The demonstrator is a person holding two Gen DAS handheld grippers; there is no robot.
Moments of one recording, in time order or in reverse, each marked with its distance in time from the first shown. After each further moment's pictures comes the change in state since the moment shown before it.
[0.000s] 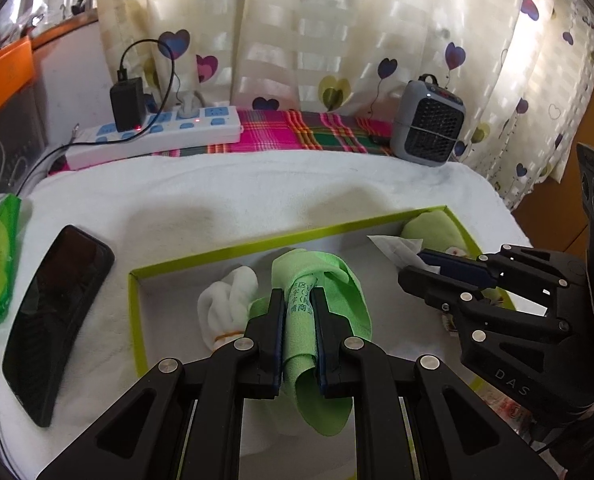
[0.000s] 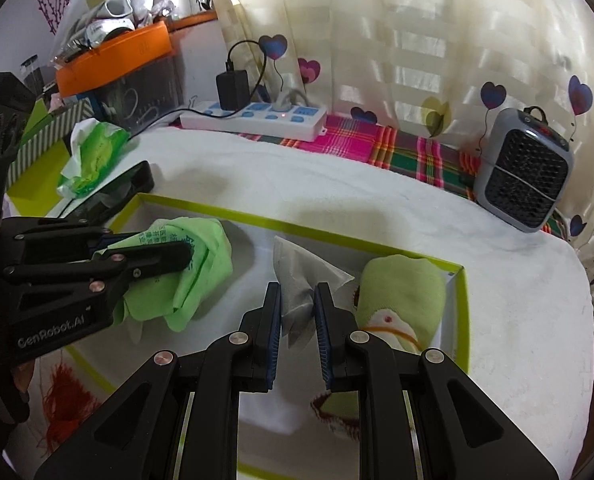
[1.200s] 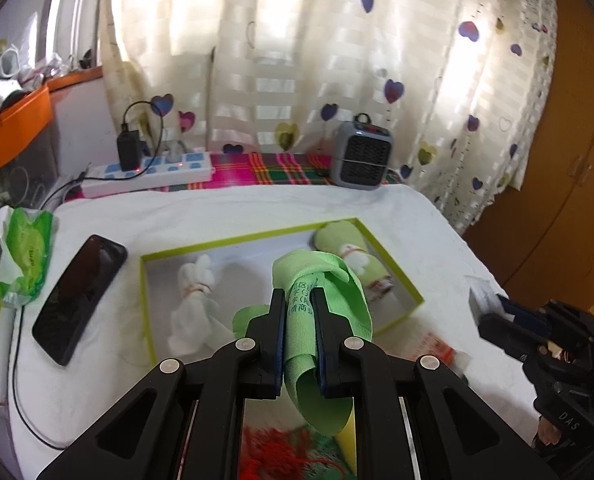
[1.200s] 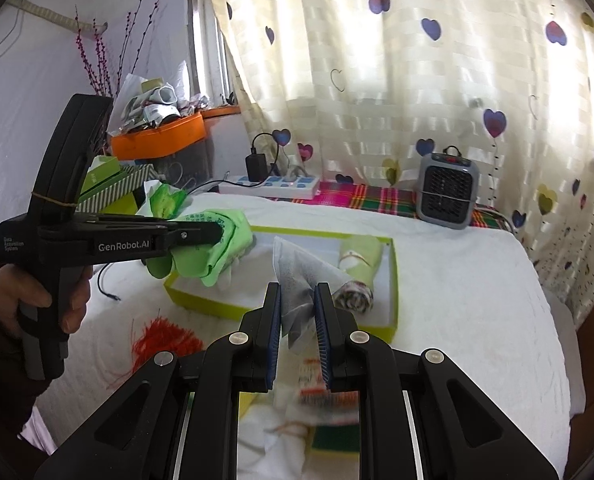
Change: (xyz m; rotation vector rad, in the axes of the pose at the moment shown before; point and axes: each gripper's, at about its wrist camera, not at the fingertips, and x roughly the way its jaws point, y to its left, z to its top) left arm -0.109 -0.043 -0.030 0.032 -0.130 -0.066; right arm -0.165 0.015 -0.092 0.066 -0.297 0.009
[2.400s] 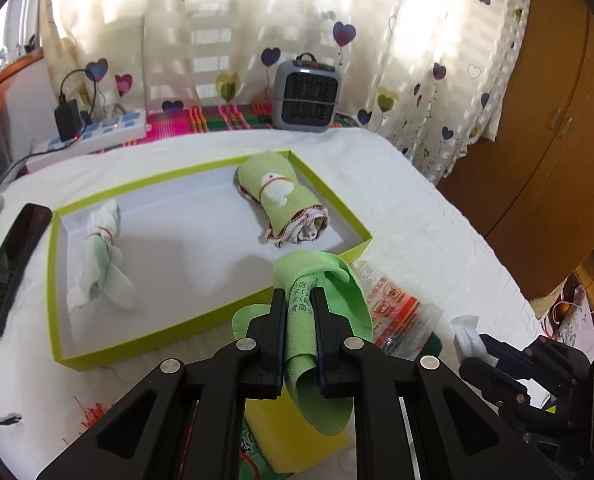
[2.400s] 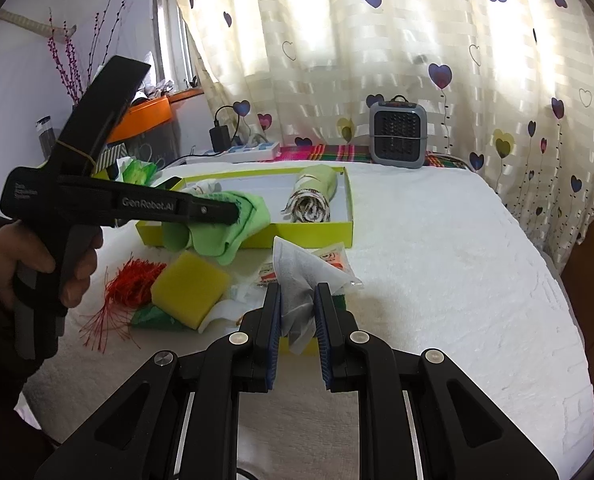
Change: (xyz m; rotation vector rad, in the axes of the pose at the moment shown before) left arm 0.032 -0.065 -0.046 0.081 0.123 -0.095; right arm -0.031 -0.013 -0.083 0.101 0.019 -0.104
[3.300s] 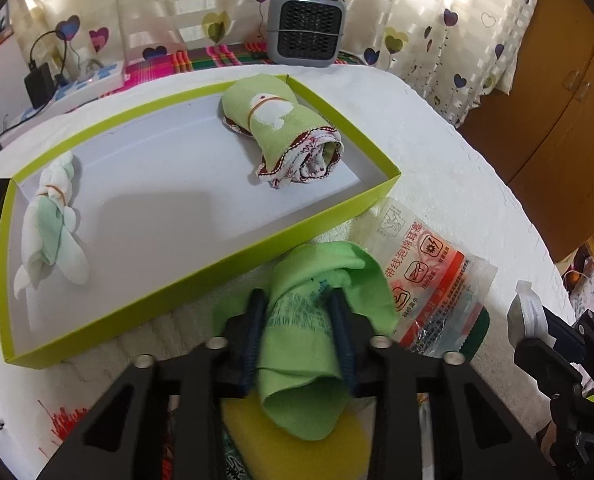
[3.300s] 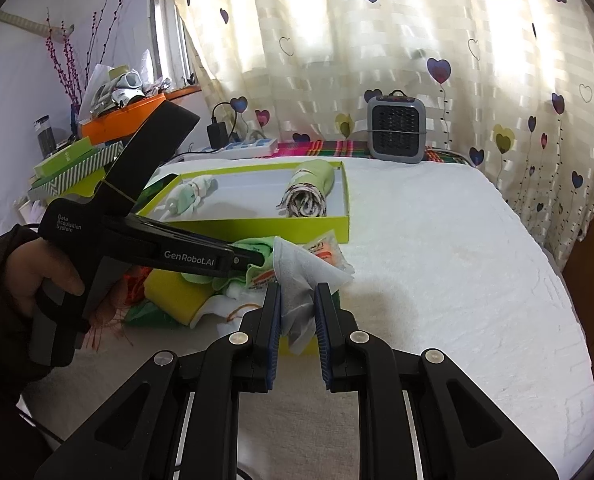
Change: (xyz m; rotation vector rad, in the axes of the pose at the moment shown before) left arm 0.063 0.002 -0.012 0.031 0.189 0.023; right arm 0.007 -0.007 -0.001 0.009 0.013 0.003
